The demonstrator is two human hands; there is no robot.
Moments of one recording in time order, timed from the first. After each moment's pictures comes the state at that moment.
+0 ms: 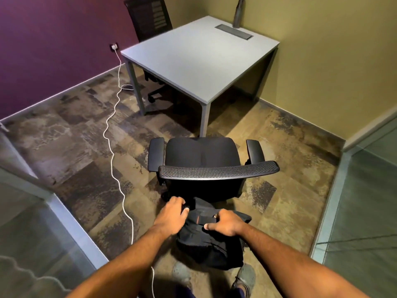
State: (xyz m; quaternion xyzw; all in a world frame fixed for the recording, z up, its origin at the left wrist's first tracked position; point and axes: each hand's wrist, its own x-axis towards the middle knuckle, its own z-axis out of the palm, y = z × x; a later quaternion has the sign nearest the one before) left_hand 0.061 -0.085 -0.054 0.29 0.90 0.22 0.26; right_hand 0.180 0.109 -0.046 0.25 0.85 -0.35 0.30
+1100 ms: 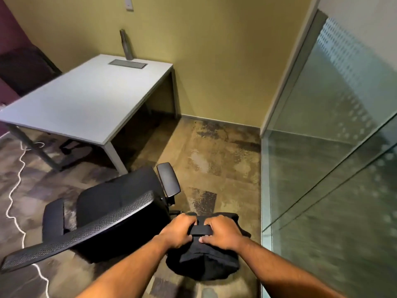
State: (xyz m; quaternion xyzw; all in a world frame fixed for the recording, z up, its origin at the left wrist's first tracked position) left_hand 0.226 0.277 -0.001 0.61 0.72 0.09 0.31; right_hand 0.397 0.386 -0.008 0.28 0.91 -0.28 0.10
